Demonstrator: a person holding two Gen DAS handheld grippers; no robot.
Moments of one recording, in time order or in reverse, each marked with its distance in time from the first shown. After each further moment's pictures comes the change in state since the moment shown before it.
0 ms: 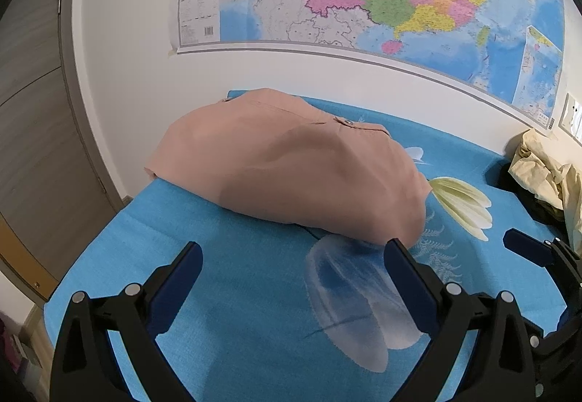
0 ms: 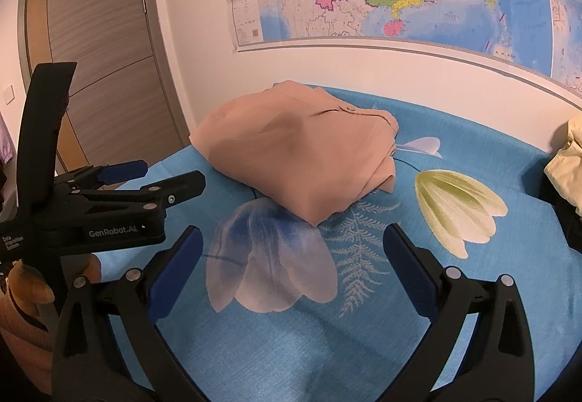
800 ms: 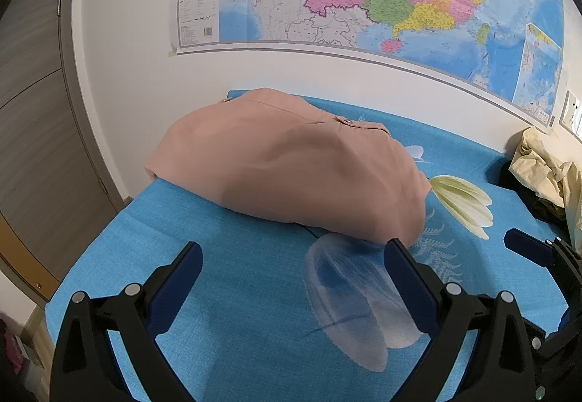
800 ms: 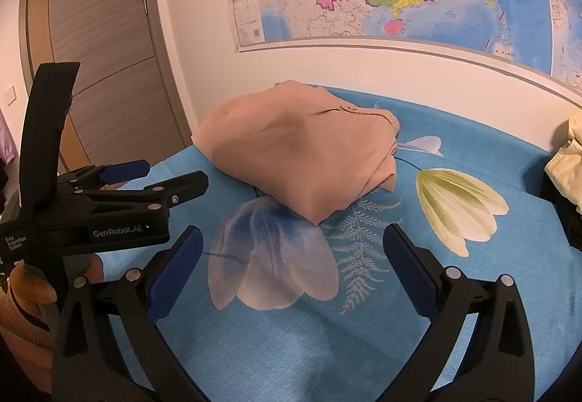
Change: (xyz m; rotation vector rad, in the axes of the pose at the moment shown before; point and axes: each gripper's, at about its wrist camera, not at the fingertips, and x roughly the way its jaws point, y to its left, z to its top) left arm 0.000 -0.003 -0.001 0.009 0.001 0.006; right arm -0.001 0.000 -0.002 0.004 0.000 0.008
